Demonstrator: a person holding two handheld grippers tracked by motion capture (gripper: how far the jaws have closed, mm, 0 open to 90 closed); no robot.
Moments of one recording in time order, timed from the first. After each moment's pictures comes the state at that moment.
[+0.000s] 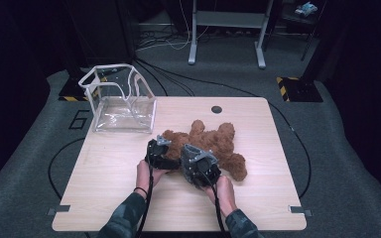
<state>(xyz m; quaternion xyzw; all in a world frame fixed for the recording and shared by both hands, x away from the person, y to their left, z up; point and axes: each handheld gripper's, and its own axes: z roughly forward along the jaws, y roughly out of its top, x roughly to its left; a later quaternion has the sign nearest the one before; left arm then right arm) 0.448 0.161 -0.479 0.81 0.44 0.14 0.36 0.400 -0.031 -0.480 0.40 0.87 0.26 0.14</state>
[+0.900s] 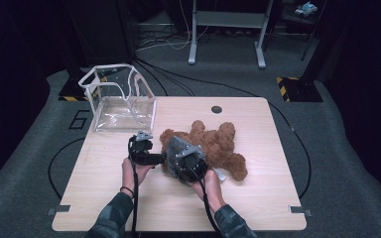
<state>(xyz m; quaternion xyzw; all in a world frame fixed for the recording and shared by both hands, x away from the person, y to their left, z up) 0.444 0.203 -0.460 0.76 0.48 0.15 0.41 0.408 0.008 -0.468 0.36 0.87 0.32 0.12</state>
